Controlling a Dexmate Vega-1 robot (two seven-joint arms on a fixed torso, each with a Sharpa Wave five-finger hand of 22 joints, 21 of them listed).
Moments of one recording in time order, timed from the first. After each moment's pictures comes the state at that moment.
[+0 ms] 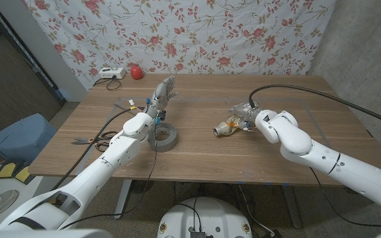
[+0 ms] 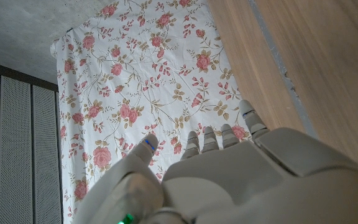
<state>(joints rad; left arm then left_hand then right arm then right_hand) 0.80 0.48 0.45 -1.43 -0.58 -0.20 0.02 0.12 0.11 0.51 0.14 0.26 -0.05 -0.03 0.19 0.17 -0.06 0.04 0.23 0.19 -0.10 0.08 0.20 0.17 -0.17 0.19 0.77 0.18 -0.75 -0.87 -0.80 -2.04 -1.17 -0.44 0.64 0.93 -0.04 0.71 -0.19 0.20 0.10 -0.13 0.20 0.19 0.08 -0.11 0.20 0.21 0.07 -0.04 0.20 0.20 0.31 0.06 0.21 0.18</state>
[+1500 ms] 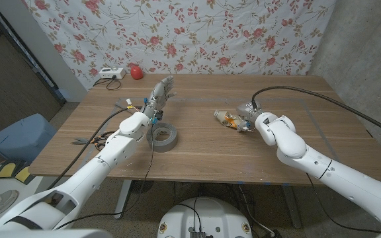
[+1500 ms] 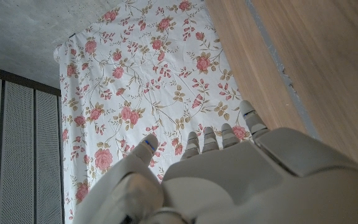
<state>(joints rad) 0.80 0.51 0.44 -1.43 -0.58 -0.21 -0.02 0.11 0.11 0.51 0.14 0.27 -0.06 -0.04 0.18 0.17 -0.06 0.04 0.23 0.19 -0.09 0.09 0.19 0.17 -0.18 0.19 0.75 0.18 -0.81 -0.79 -0.75 -1.93 -1.15 -0.46 0.53 0.88 -0.10 0.34 -0.06 0.24 0.70 0.12 0.34 0.29 0.76 0.07 0.80 0.49 0.76 0.03 0.83 0.84 0.62 -0.05 0.48 0.30</state>
